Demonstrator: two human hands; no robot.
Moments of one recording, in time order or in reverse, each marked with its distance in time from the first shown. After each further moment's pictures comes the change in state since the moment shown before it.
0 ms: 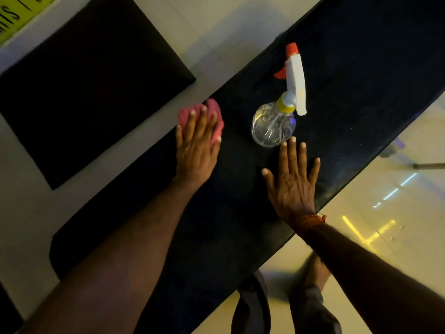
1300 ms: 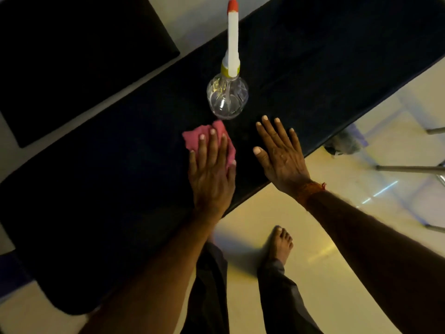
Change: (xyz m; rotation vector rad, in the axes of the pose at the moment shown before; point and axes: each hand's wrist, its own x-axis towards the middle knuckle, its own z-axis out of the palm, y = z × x) left_hand -0.110 0.182 0.035 -0.037 0.061 -0.212; right_hand 0.012 0.105 -0.061 0.080 -0.159 -0.372
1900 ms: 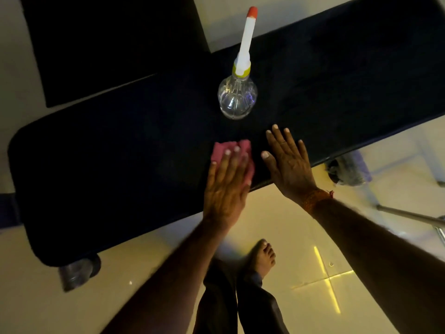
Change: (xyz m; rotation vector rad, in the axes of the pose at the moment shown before) left_hand -0.046 0.062 0.007 -0.068 0.042 -0.024; right_hand 0.002 0.037 -0.021 -0.002 -0.075 -0.124
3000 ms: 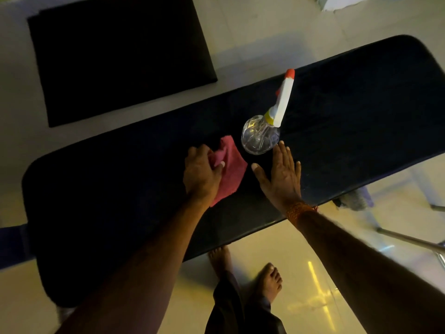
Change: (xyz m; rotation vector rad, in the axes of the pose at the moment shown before) left_hand 0.113 -0.107 -0.066 -0.473 -0.088 -0.528; right_hand 0.063 -0.083 0.005 0.112 0.108 0.234
